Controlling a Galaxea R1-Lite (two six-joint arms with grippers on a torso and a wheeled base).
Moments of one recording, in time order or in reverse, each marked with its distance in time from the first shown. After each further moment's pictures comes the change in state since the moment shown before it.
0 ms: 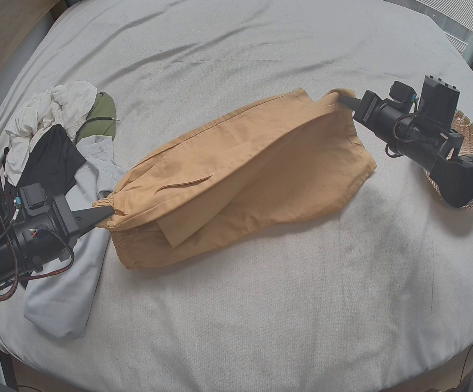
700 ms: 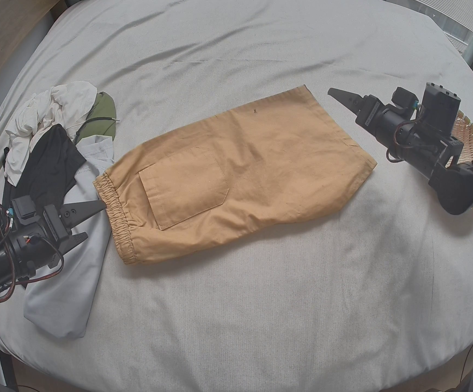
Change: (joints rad) left arm 0.120 0.006 0.046 -0.002 -0.005 0.010; right arm -0.018 -0.023 0.096 -0.064 -0.019 0.033
